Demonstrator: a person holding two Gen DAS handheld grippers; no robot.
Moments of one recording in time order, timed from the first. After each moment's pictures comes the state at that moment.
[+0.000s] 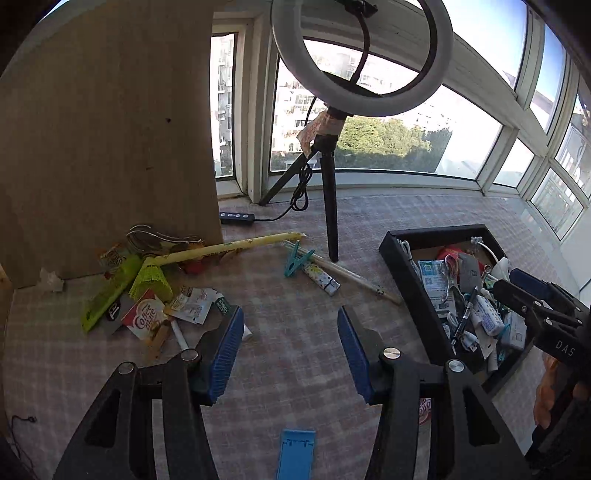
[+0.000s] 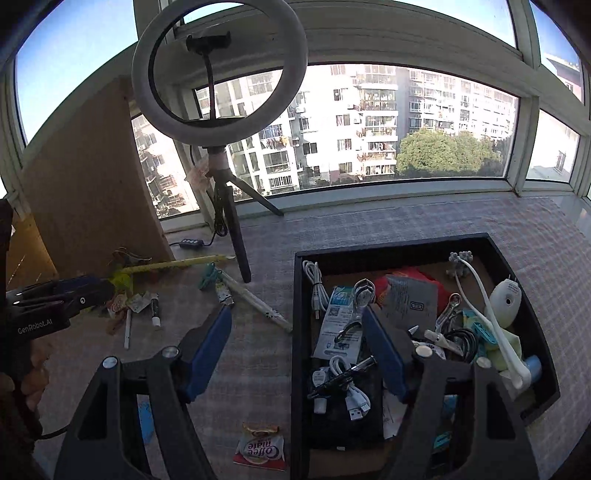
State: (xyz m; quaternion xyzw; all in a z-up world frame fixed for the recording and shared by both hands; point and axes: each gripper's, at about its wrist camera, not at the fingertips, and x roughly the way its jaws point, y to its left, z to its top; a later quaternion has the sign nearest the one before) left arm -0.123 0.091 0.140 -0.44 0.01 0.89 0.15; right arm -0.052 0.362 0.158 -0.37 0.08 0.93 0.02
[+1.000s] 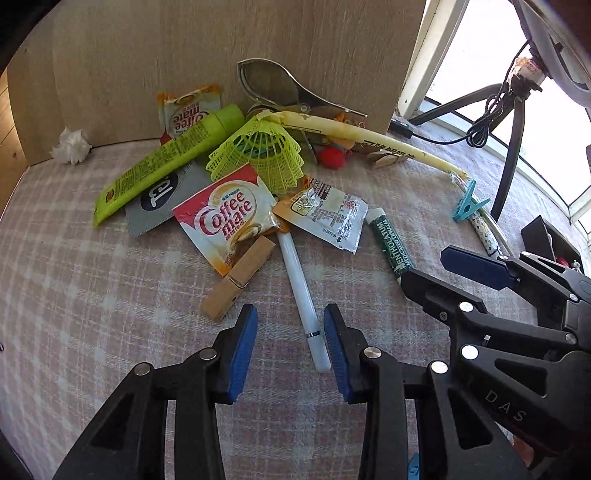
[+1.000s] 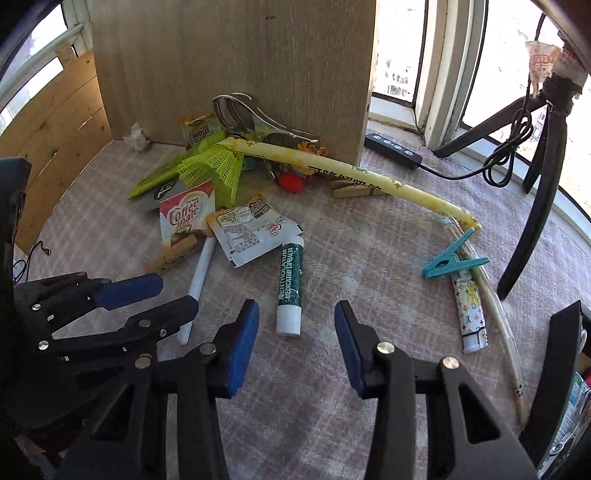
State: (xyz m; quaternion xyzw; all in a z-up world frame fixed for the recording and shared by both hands) left arm -0.175 0.022 0.004 -0.55 -0.06 0.84 0.01; right arm -0.209 0.150 0.029 -0.51 -0.07 0.84 -0.19
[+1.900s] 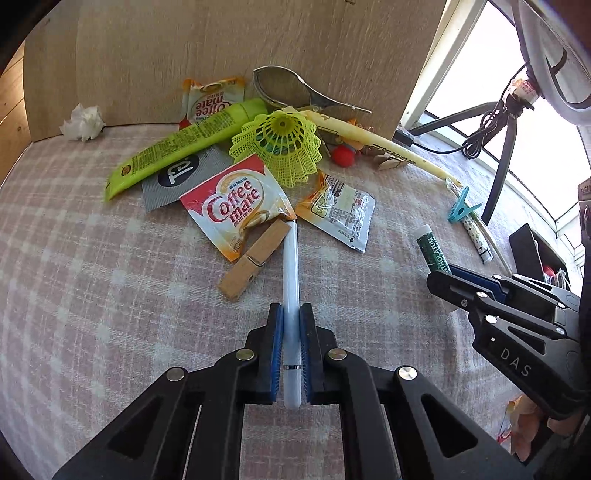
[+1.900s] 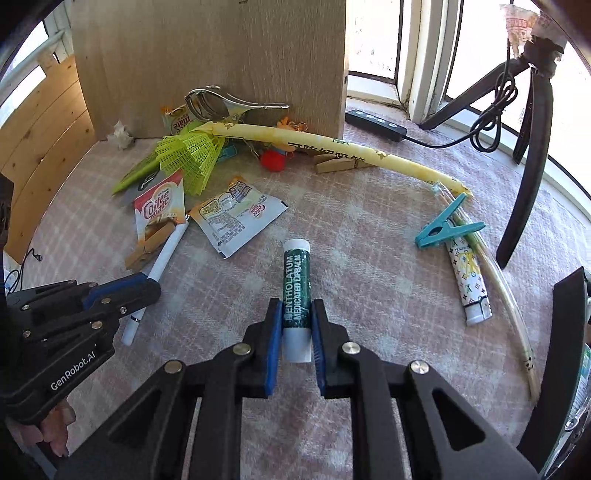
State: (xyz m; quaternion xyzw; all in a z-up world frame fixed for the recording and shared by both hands) left arm -0.156 0.000 0.003 -0.53 -0.10 0.84 0.03; right arm -0.202 0.168 0.029 -0.52 -0.04 0.84 -0.16
